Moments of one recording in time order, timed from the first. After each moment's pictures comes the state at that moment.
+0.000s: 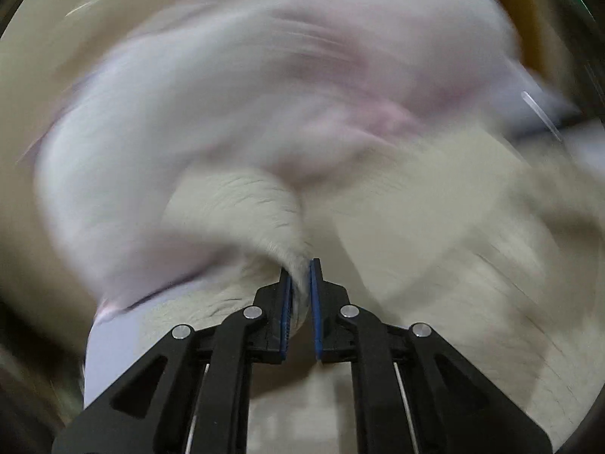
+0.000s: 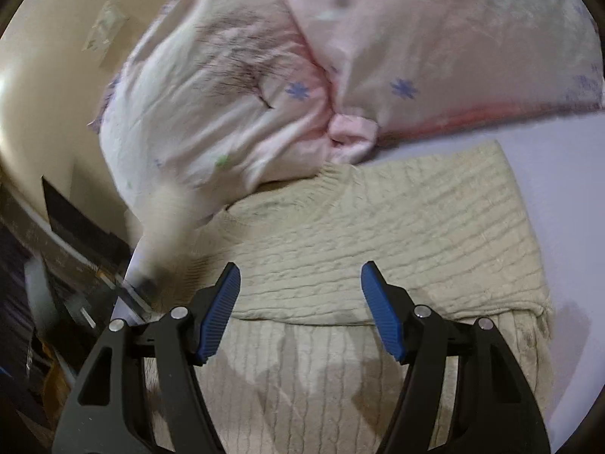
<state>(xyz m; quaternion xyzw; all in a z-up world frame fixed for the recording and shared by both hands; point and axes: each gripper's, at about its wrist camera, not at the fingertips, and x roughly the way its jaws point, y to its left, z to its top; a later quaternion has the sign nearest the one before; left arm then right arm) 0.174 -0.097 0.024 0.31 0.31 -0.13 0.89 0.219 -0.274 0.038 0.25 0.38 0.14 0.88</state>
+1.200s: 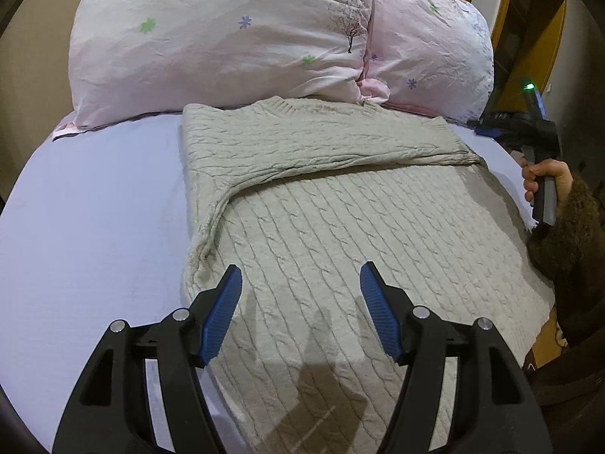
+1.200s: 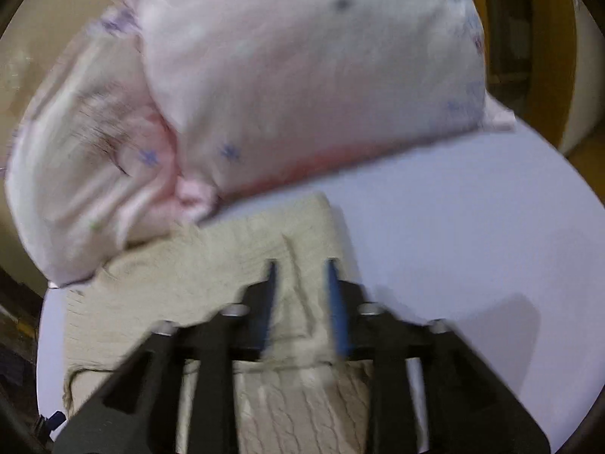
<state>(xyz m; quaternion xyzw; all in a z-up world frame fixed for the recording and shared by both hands) 0.069 0.061 0.025 0.01 0.41 -0.18 0.89 0.205 -0.334 0.052 0.19 0.34 -0.04 0.92</state>
